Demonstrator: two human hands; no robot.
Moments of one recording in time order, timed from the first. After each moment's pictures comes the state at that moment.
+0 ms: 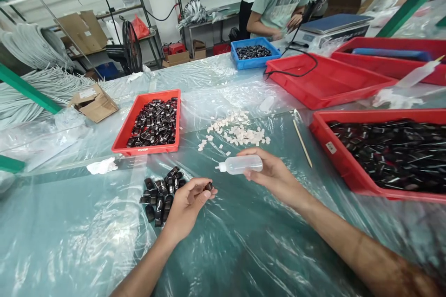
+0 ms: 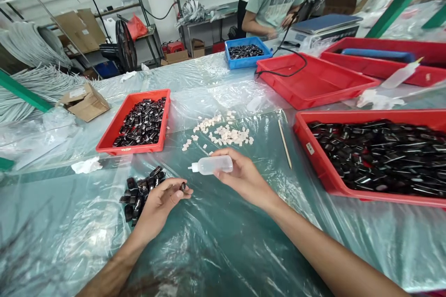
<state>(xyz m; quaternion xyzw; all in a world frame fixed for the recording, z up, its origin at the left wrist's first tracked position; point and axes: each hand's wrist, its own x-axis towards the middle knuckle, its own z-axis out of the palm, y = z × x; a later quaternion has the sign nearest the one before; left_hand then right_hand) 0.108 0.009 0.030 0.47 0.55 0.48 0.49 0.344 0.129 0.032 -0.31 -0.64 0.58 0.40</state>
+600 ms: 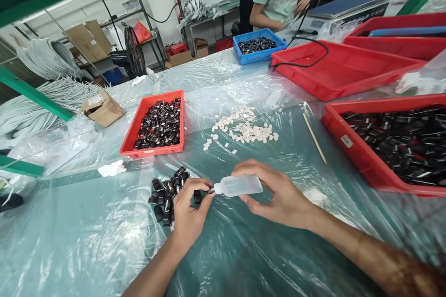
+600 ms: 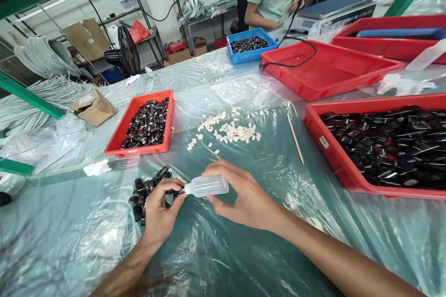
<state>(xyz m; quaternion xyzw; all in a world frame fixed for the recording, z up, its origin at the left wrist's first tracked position) 0.107 0.004 0.024 0.61 0.57 0.52 0.18 0.335 0.100 0.040 -0.20 -0.83 0.33 0.41</state>
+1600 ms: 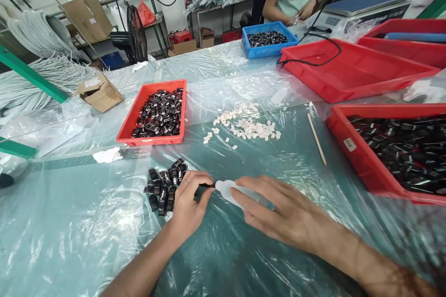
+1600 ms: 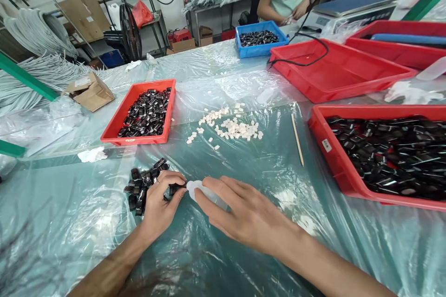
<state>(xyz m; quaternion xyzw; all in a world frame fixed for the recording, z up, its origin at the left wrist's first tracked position) 0.110 0.006 0.023 0.69 0.54 0.48 0.10 0.349 0.072 0.051 -0.14 -0.93 -0.05 0.33</state>
